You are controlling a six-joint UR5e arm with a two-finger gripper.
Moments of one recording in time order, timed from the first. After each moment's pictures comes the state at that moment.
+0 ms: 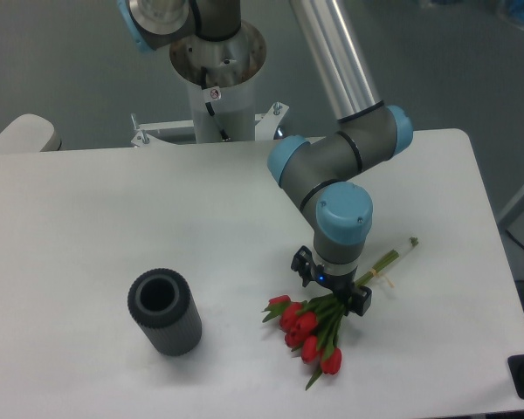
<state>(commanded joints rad) 2.52 -2.16 -1.62 -0.81 1.56 1.21</state>
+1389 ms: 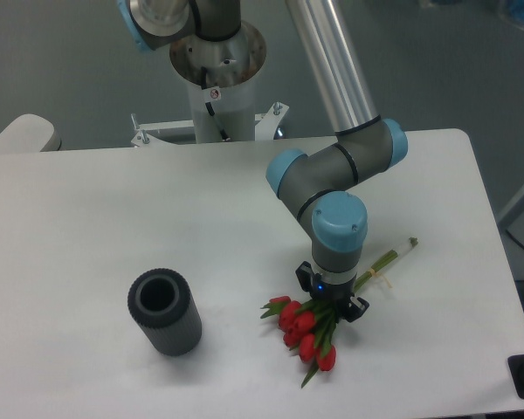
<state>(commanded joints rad) 2.52 -2.19 -1.62 -0.75 1.56 1.24</state>
